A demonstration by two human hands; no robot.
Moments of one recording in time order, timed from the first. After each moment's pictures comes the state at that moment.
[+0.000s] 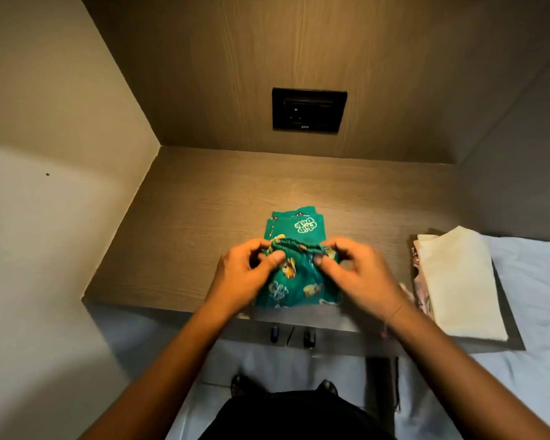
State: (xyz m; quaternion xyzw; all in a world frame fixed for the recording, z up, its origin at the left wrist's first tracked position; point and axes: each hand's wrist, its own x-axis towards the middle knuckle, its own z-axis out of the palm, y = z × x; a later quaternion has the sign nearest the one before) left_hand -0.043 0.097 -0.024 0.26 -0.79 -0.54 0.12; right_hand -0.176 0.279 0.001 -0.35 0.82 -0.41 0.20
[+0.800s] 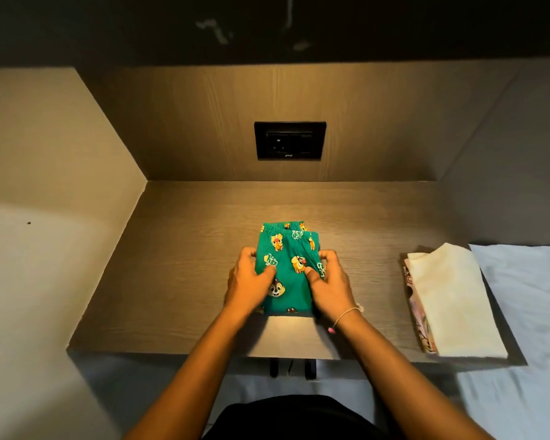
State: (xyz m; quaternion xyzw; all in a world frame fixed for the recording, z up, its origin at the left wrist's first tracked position) left_hand -0.107 0.086 -0.056 0.38 -0.76 -0.52 0.08; right_hand -0.183 0.226 -0.061 -0.12 0.82 -0.53 0.20
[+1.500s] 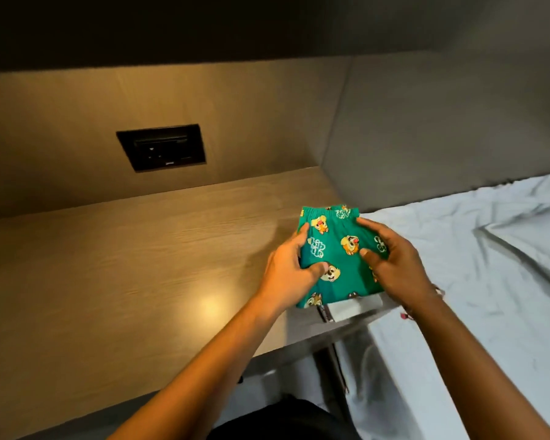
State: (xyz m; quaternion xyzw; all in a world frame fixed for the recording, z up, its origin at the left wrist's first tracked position) left_hand -0.205 0.264 -0.010 0.07 -0.74 -0.67 -0.07; right_hand -0.249 0.455 0.014 -0.05 0.86 -0.51 0.07
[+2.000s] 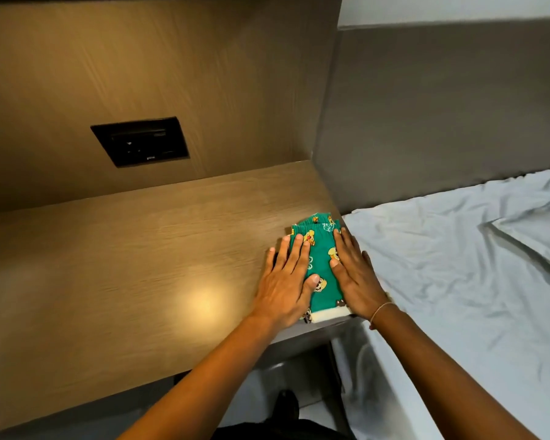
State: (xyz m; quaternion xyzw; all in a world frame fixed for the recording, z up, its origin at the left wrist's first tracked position) left_hand -0.212 0.300 -0.095 -0.04 -0.98 -0.21 -0.01; right_hand -0.267 0.468 -0.076 -0.18 0.93 -0.30 0.12
